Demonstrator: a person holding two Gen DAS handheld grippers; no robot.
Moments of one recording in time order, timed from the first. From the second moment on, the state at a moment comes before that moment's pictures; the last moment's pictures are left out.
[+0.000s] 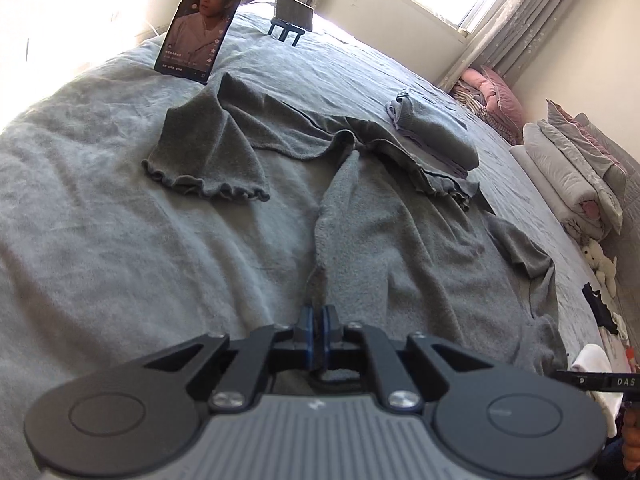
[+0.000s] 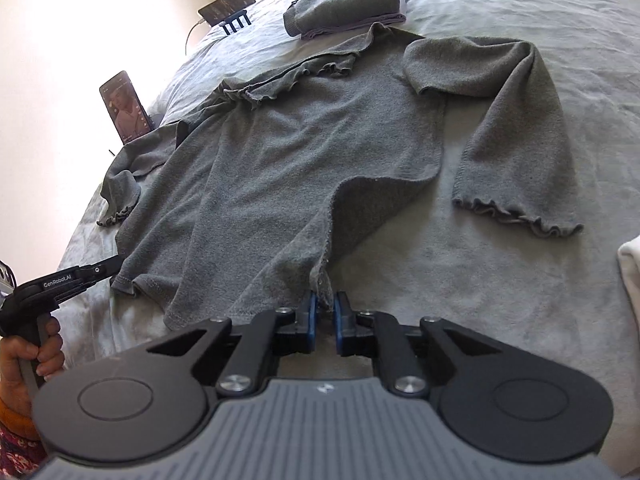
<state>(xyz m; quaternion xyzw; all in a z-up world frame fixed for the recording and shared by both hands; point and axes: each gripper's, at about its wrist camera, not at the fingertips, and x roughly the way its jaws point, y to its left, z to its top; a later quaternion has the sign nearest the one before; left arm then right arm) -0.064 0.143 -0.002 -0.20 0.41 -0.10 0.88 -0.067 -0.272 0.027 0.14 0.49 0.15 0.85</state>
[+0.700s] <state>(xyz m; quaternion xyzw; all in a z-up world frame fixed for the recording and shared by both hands) -0.127 0.128 0.025 -0.18 0.48 -0.18 0.84 -0.135 -0.346 0.058 0.07 0.49 0.12 0.86</state>
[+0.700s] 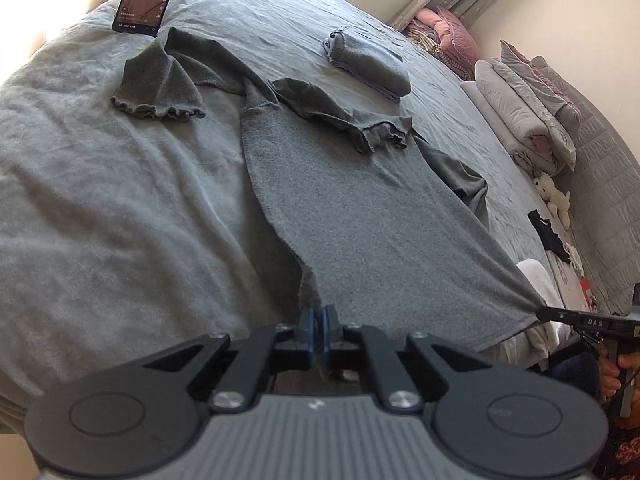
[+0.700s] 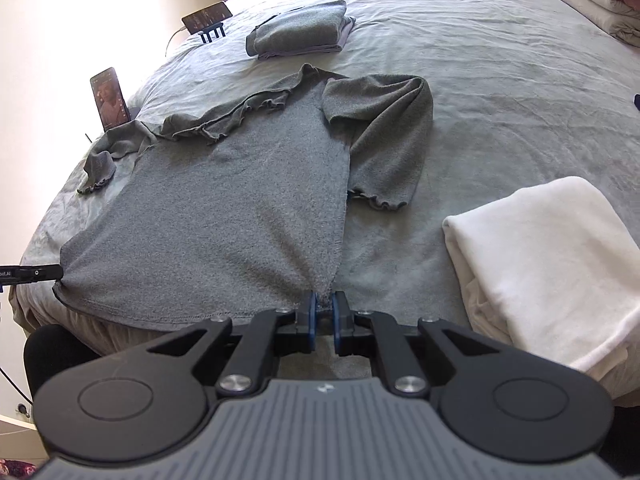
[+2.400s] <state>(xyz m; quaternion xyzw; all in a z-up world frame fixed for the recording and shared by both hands) 0.070 0.123 -0.030 -0.24 0.39 -0.11 0.88 0.051 -0.352 -0.007 0.20 0.39 0.10 0.89</state>
